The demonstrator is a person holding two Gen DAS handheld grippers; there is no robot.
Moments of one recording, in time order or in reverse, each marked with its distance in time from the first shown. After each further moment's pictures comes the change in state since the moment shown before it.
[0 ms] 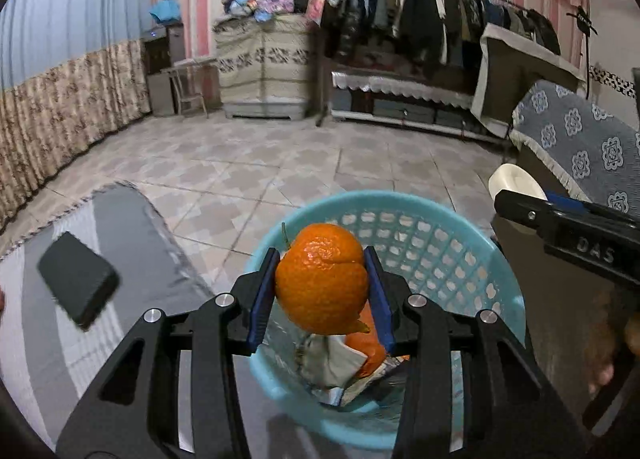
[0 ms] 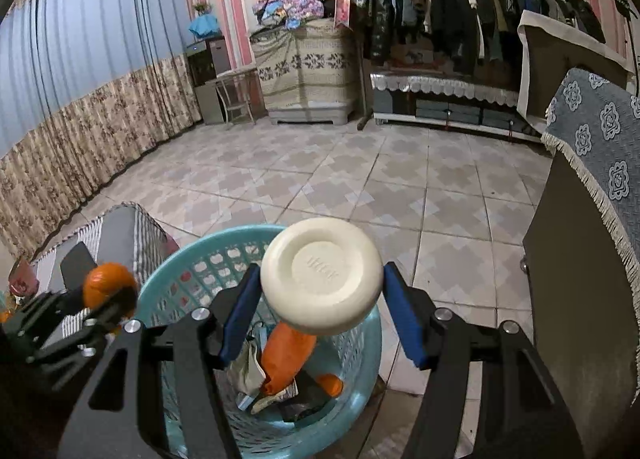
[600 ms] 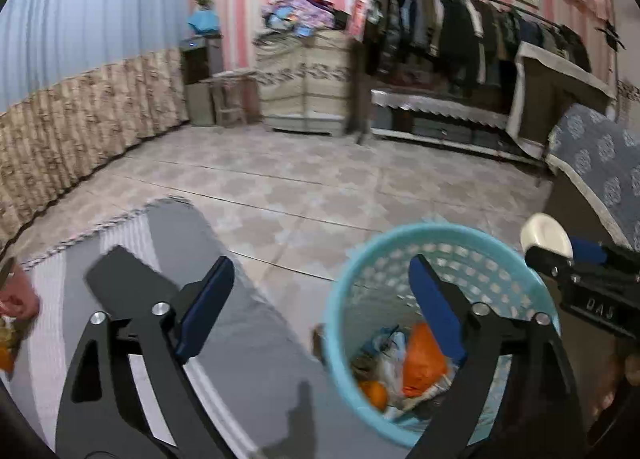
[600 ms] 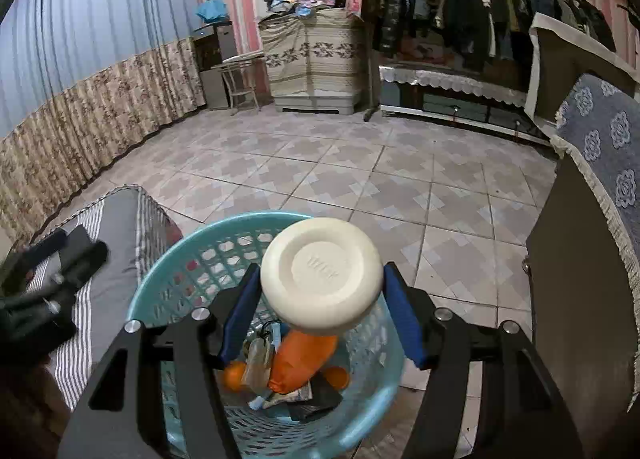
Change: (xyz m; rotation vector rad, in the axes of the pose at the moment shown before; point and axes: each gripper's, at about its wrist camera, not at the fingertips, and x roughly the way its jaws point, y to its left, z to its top) left arm -0.030 0.051 0.024 -0.056 -0.081 0.161; right arm 0.008 0.028 -0.005 -0.053 0.023 0.014
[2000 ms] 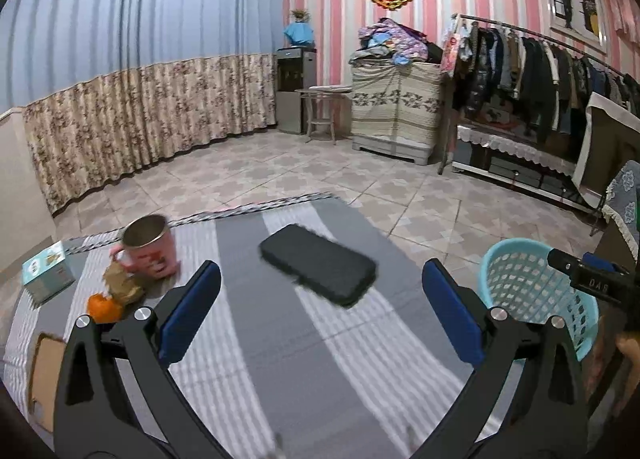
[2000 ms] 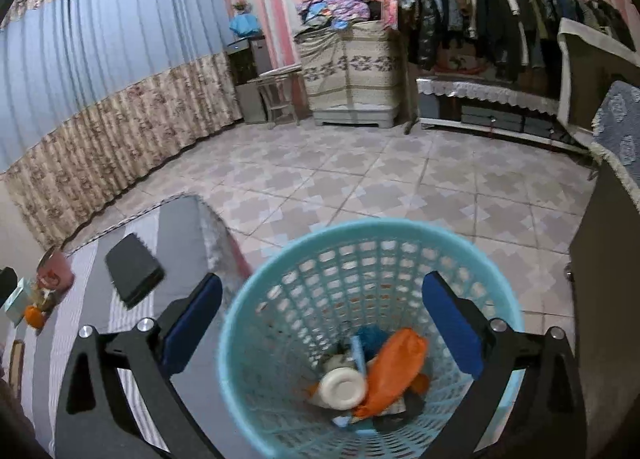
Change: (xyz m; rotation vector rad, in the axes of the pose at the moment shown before) left arm -0.114 0.145 -0.035 -0.154 -0.061 0.242; right arm -0.001 0.078 -0.012 -0.013 -0.040 0.129
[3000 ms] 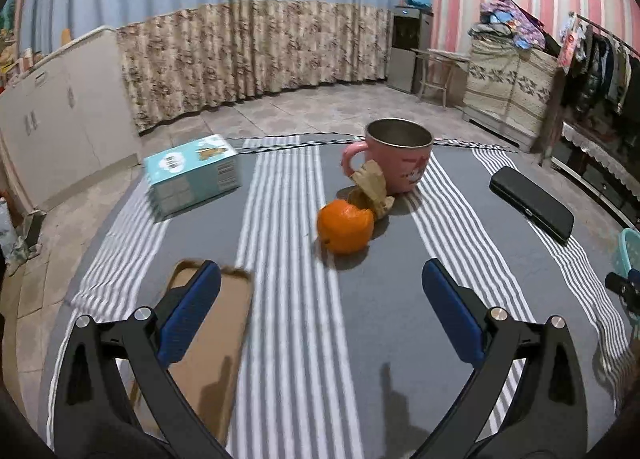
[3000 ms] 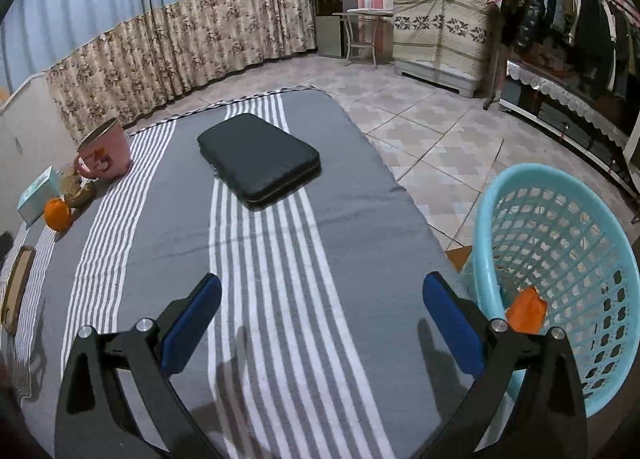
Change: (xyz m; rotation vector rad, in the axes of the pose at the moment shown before) left arm 0.007 0.227 -0.066 -0.190 0.180 0.284; right arm 0.030 0.166 -0.070 -0.246 0.195 0.126
